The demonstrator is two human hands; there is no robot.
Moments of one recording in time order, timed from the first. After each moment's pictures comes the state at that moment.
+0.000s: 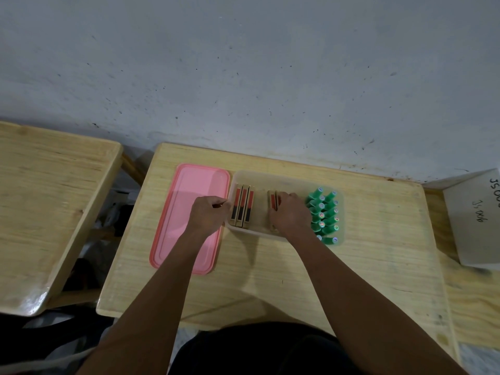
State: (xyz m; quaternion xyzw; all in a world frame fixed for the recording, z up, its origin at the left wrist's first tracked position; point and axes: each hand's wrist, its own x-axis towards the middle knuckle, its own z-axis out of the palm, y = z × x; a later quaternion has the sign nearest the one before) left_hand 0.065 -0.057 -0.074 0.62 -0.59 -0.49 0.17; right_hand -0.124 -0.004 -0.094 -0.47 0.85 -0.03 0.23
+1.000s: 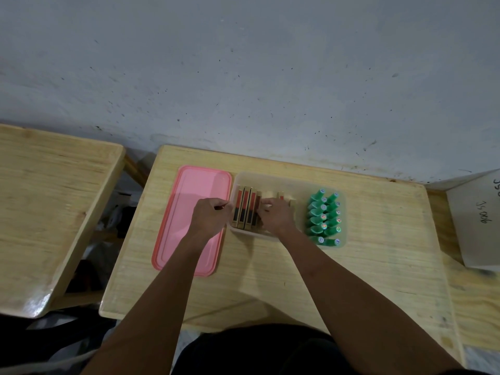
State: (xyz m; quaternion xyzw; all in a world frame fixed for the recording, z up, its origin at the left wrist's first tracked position) left_hand 0.066 -0.057 -0.076 0.62 -0.59 -0.49 0.15; right_hand -0.098 -0.016 -0.104 -0.33 0.80 -0.23 0.43
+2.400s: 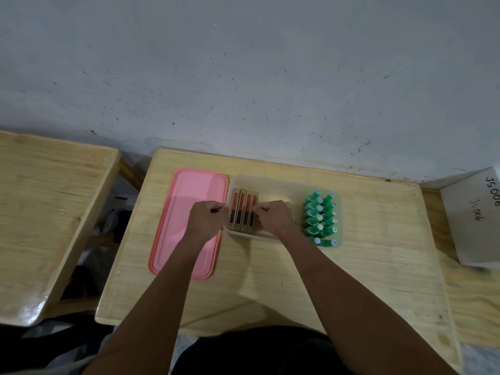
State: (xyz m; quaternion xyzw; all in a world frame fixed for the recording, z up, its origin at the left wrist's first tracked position) left_hand 0.064 -0.056 -0.075 0.62 -0.59 -0.49 0.17; right_hand -0.105 -0.011 -0.093 -0.40 0.81 -0.20 0.39
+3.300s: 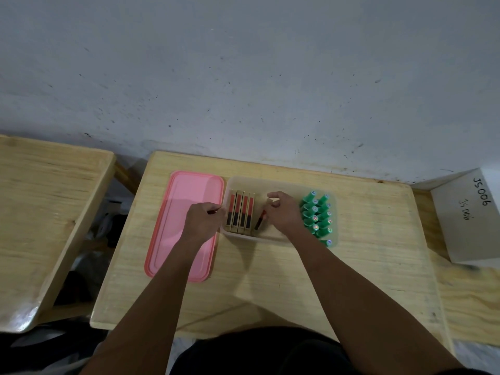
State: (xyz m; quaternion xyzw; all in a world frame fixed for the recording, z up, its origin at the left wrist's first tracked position) left_hand 0.066 -0.056 -0.077 0.61 -0.60 -0.49 0.17; right_hand -0.132 -0.010 -0.104 -0.32 0.81 -0.31 0.39
